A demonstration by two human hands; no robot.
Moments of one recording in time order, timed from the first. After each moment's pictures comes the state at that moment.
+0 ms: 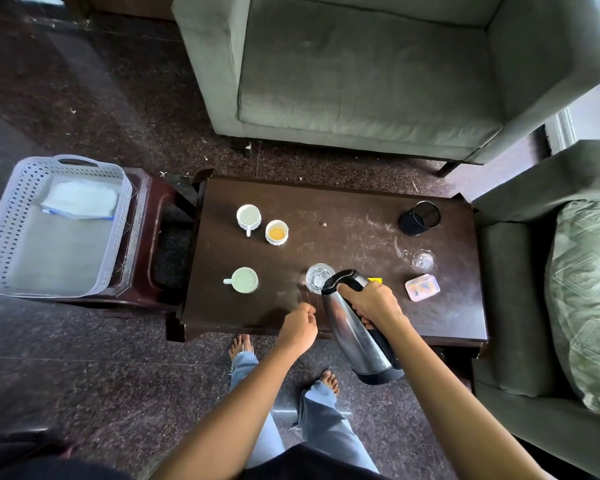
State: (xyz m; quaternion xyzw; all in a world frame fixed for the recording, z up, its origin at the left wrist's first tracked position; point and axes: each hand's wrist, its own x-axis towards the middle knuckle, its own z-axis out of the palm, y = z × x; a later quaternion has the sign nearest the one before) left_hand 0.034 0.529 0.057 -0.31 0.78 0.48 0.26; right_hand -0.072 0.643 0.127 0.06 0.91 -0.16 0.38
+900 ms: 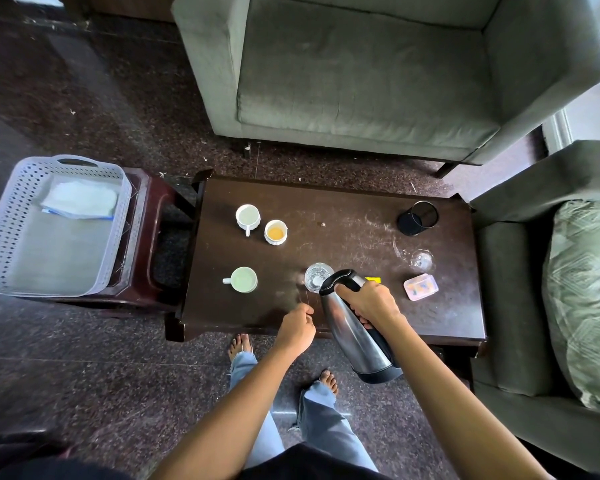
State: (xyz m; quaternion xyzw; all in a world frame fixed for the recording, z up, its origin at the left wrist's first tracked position) left_hand 0.038 0.529 0.050 -0.31 0.78 0.47 0.26; right_hand -0.070 0.646 0.121 0.04 0.92 -0.14 0.37
